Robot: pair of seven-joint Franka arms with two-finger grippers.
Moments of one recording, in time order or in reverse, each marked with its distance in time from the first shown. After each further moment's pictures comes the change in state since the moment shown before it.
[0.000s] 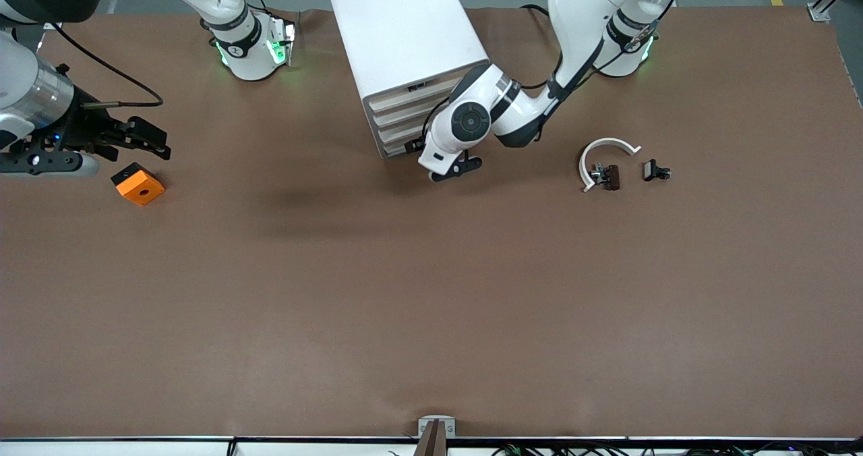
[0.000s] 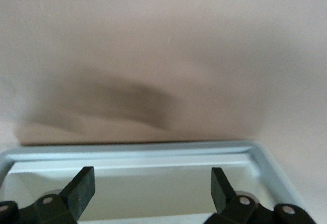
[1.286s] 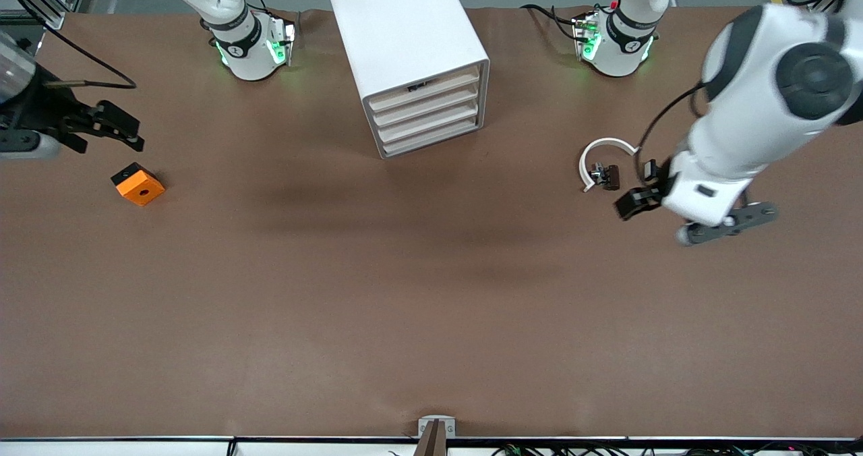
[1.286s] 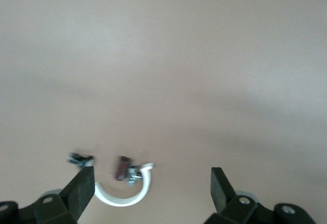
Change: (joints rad) left arm 0.595 -0.341 0.015 0.408 0.420 -0.699 0.486; right arm -0.038 -0.017 0.005 0.119 -0.028 -0.063 -0.013
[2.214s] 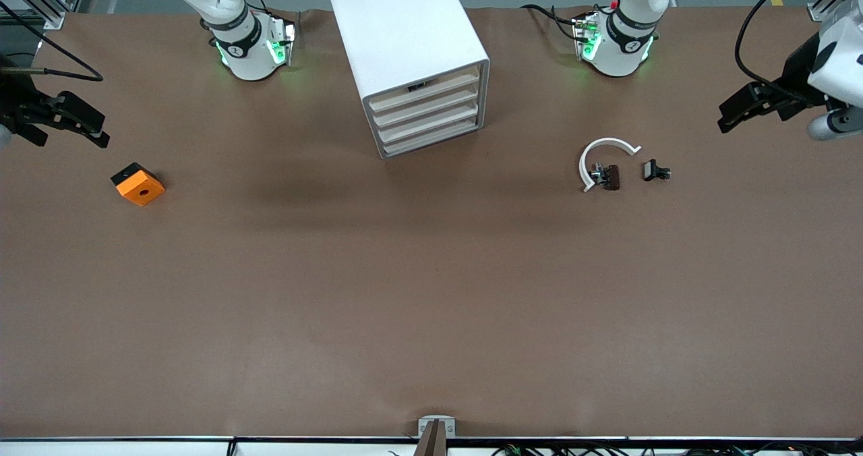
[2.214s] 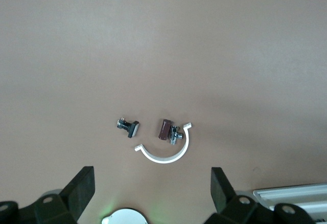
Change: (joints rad) left arm -0.119 -0.335 0.322 -0.152 -0.145 -0.165 0.236; right arm -0.016 0.001 0.000 0.040 -0.047 -0.009 0.000
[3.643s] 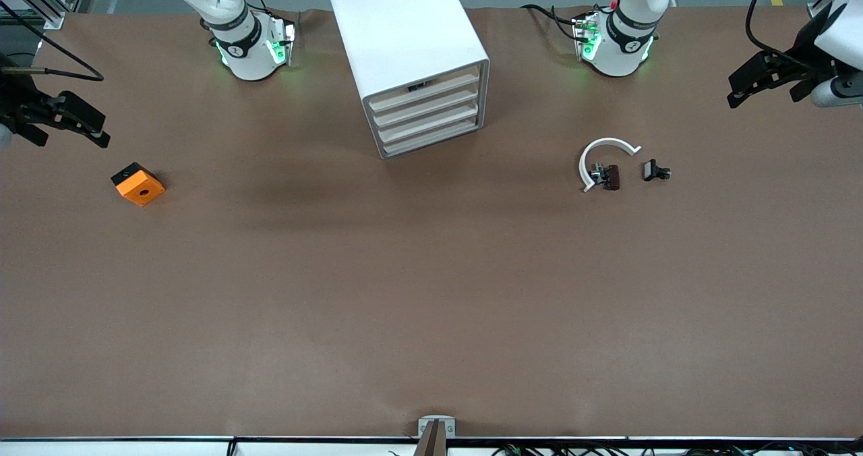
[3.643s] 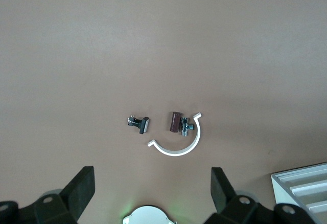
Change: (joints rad) left arm -0.020 -0.072 0.033 -0.060 0.018 -0.002 0.138; right arm 0.000 0.000 0.002 0.000 -0.001 0.000 0.000
